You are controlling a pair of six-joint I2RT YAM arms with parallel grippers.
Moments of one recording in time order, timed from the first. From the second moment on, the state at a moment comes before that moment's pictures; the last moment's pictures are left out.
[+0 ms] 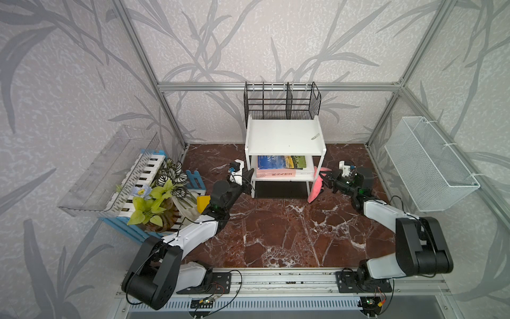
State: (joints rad) left arm -0.36 1.28 0.53 0.74 0.11 -0.12; right arm 0.04 1.50 0.64 0.54 -0.76 1.24
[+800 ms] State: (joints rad) left arm -0.36 1.27 0.52 0.75 0.10 -0.12; right arm 0.07 1.34 0.79 0.31 -0.73 1.11
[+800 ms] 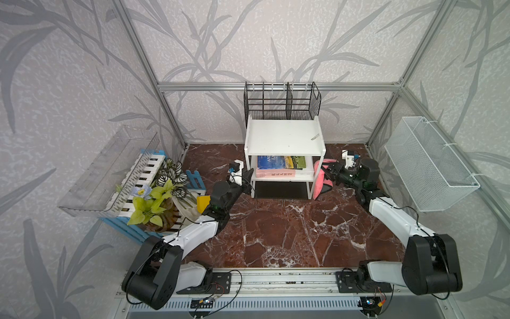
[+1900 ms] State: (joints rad) left arm -0.36 1.28 0.52 0.77 0.10 -0.13; right arm 0.07 1.90 1.01 0.21 -0.82 0.91
